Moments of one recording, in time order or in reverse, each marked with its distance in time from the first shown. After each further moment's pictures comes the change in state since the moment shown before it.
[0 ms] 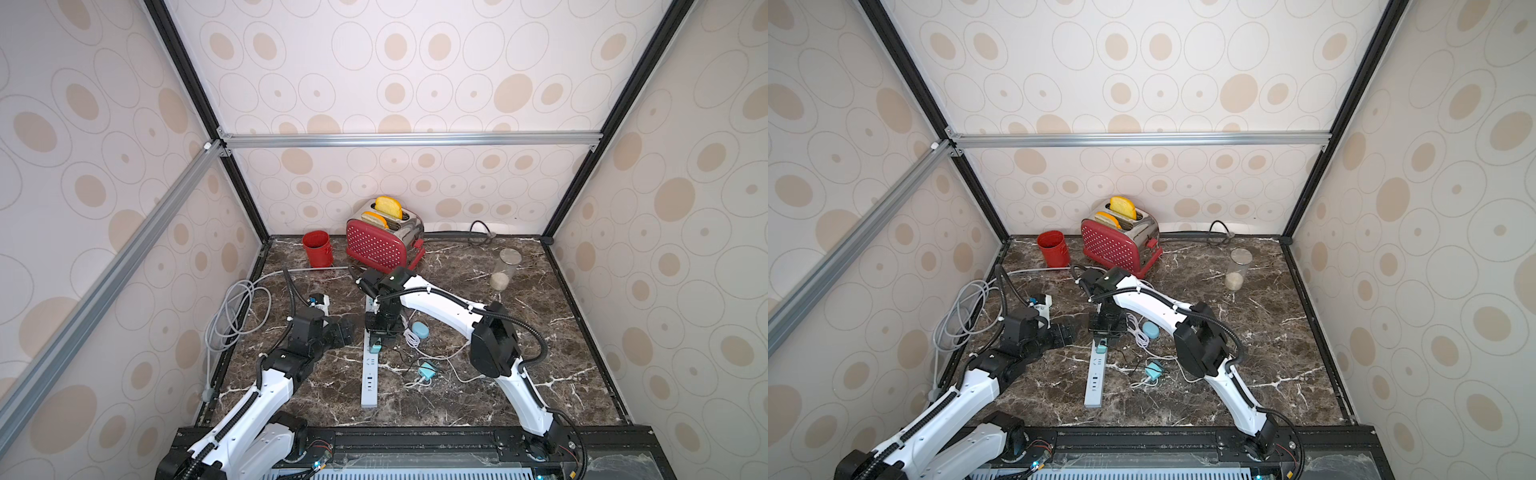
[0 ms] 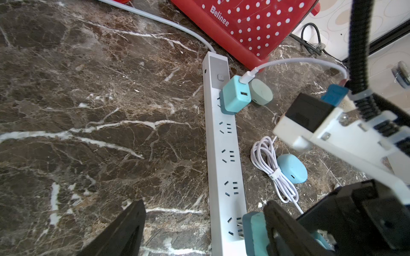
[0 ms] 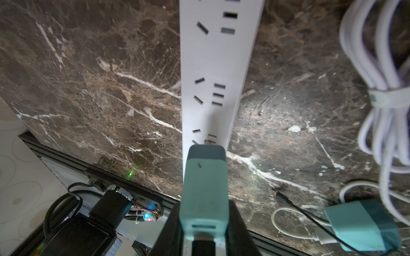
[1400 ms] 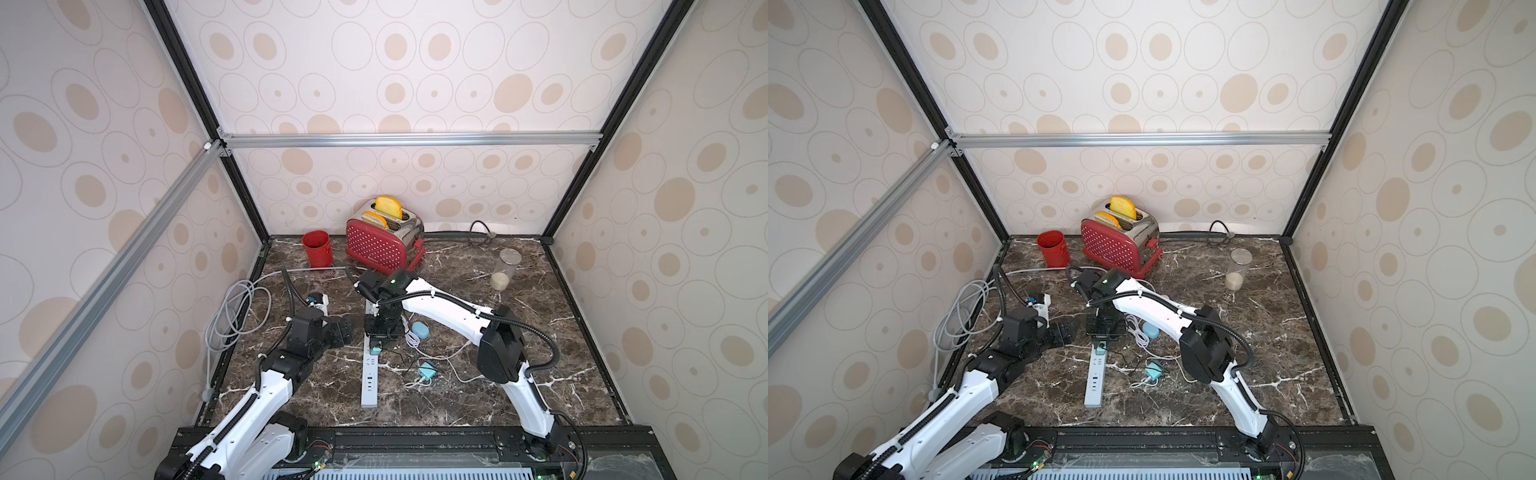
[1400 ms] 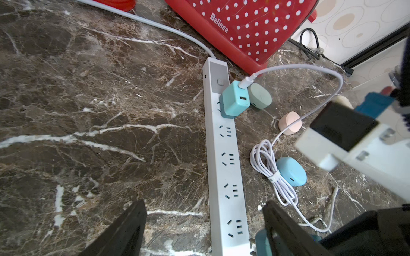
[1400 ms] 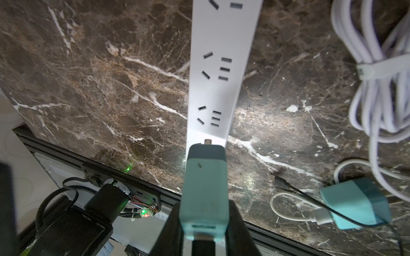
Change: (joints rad) left arm 0.000 -0.013 0.003 -0.001 -0.010 0.001; right arm 0.044 -0.078 -0.055 -0.007 0.046 0.021
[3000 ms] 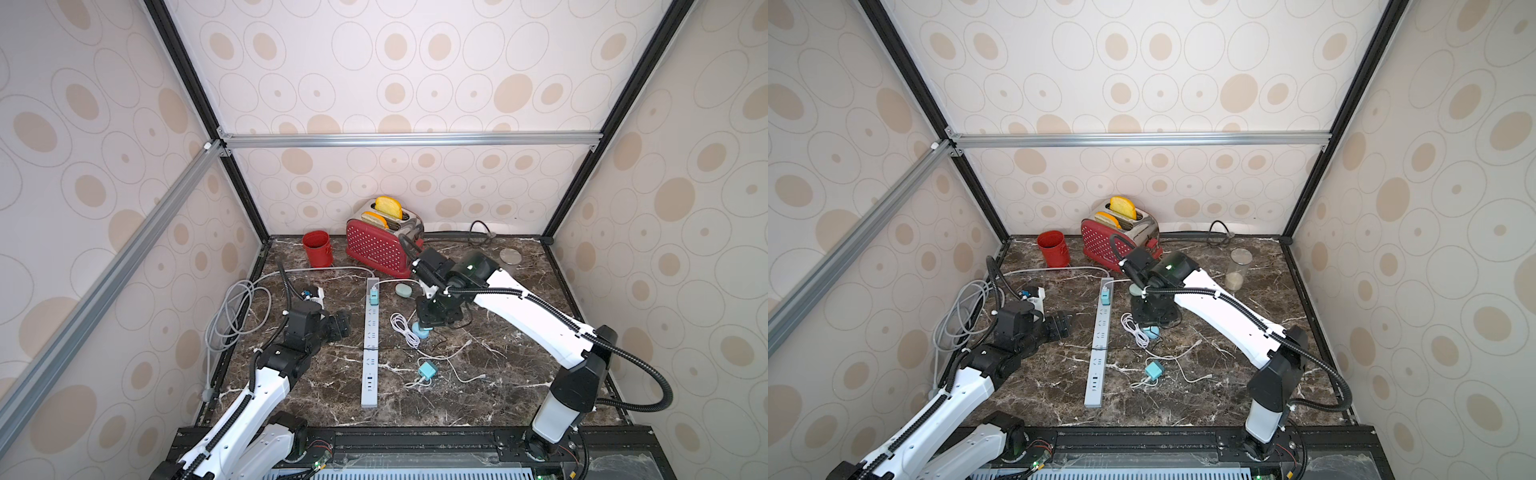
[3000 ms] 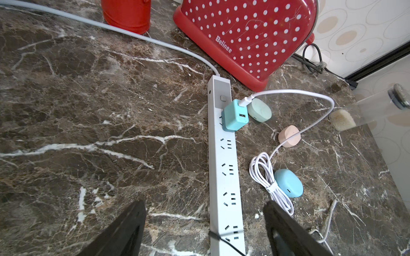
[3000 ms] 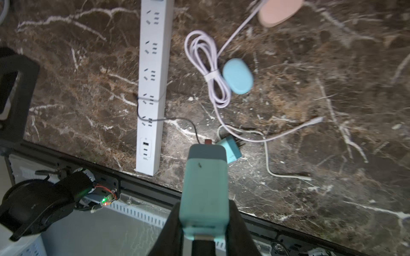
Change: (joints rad) left arm 0.000 -0.003 0.097 -0.101 -0.053 -0.011; right arm -0.144 -0.515 -0.233 -0.149 0.298 -0.163
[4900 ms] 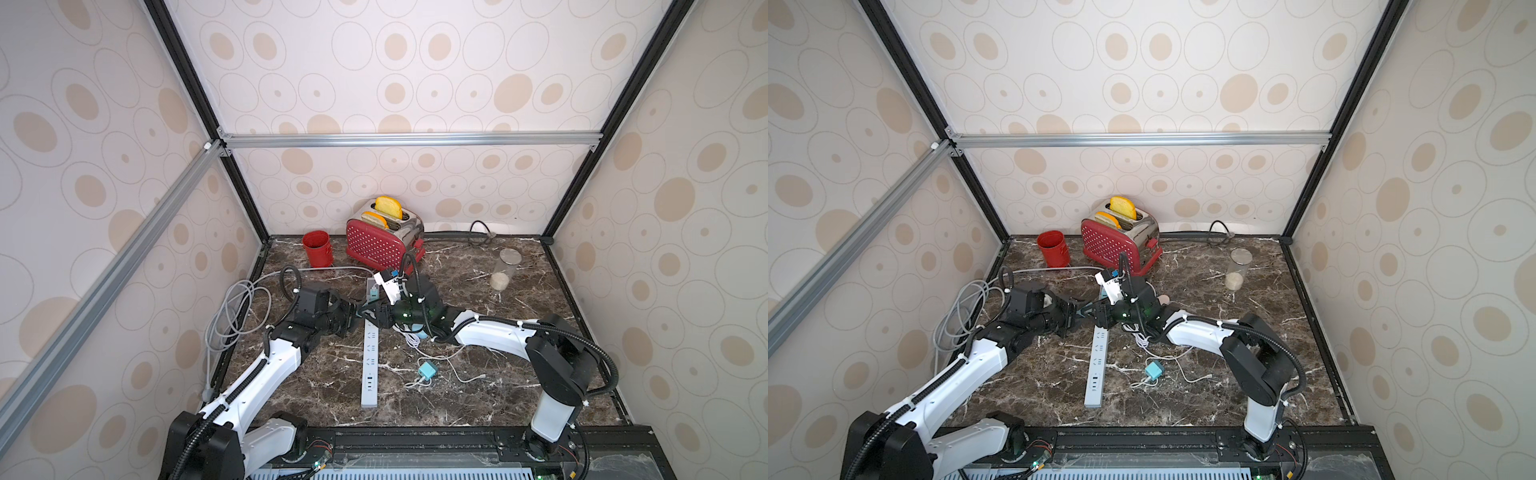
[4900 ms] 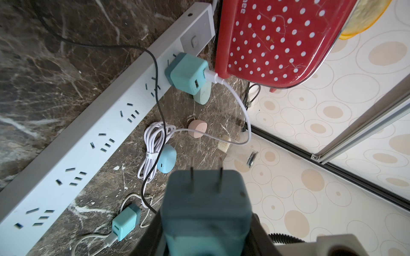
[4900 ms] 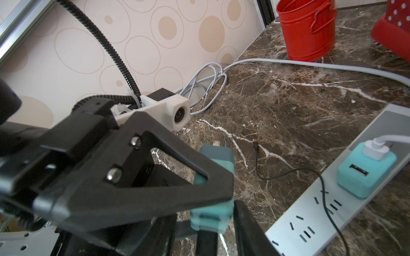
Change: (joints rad) left arm 0.000 0.223 0.139 0.101 0.384 -1.086; right arm 0.040 0.081 -0.735 1.782 -0.400 -0.161
